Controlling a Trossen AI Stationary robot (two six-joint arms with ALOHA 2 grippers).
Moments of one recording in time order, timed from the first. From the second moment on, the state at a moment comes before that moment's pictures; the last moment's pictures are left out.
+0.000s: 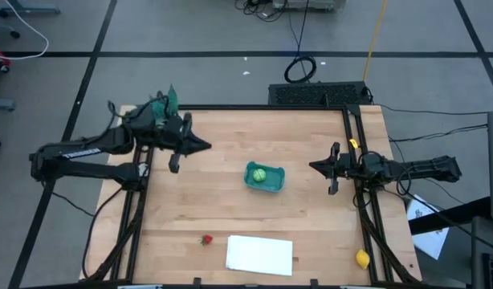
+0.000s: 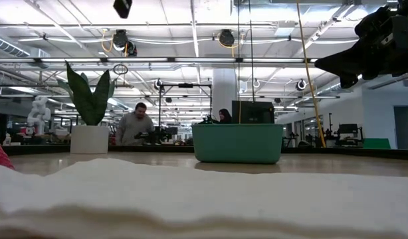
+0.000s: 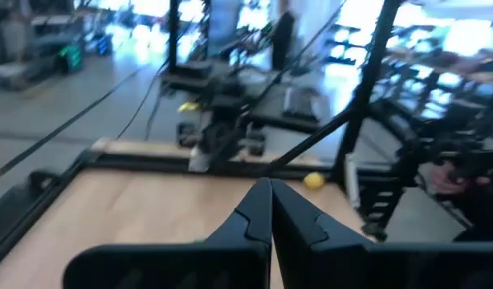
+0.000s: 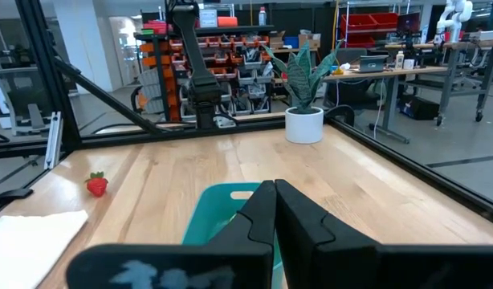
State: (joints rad) left arm 0.25 0.86 0.82 -0.02 0.41 -0.10; right arm 0.07 0.15 0.02 0.13 0.23 0.07
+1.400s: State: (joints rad) left arm 0.06 0.47 0.30 0.21 0.02 -0.02; right arm 0.07 0.15 0.02 0.13 0.23 0.10
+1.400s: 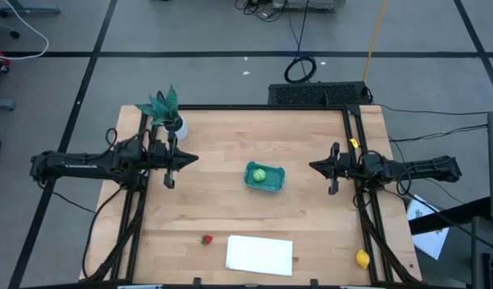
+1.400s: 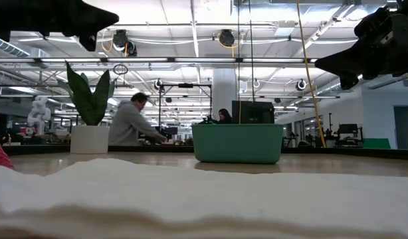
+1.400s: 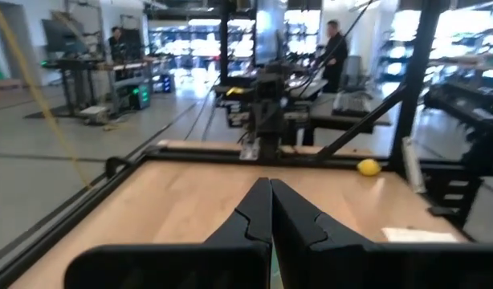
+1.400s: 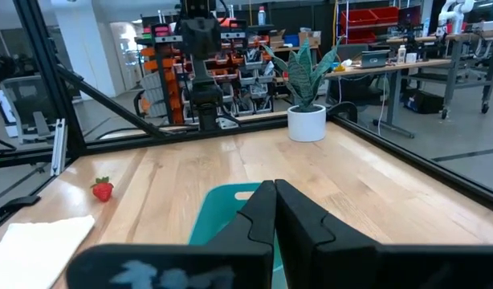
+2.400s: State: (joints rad) left arm 0.06 0.47 0.30 -0.06 0.02 0.10; right arm 0.07 0.15 0.02 0.13 0.16 0.06
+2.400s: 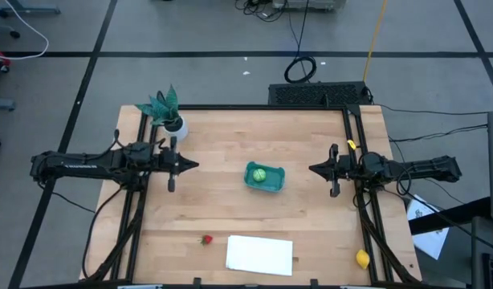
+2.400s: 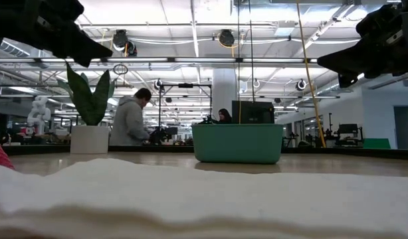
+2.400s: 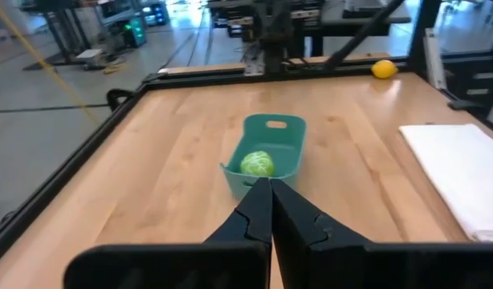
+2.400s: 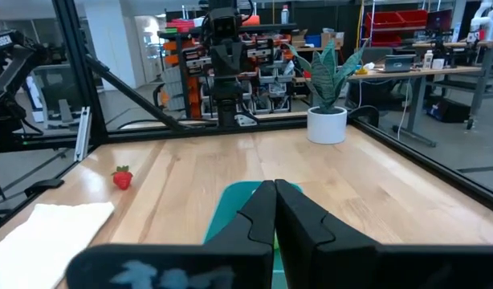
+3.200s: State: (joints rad) left arm 0.06 0.47 0.30 -0.06 0.00 0.06; right arm 0.07 0.15 0.02 0.13 0.09 0.09
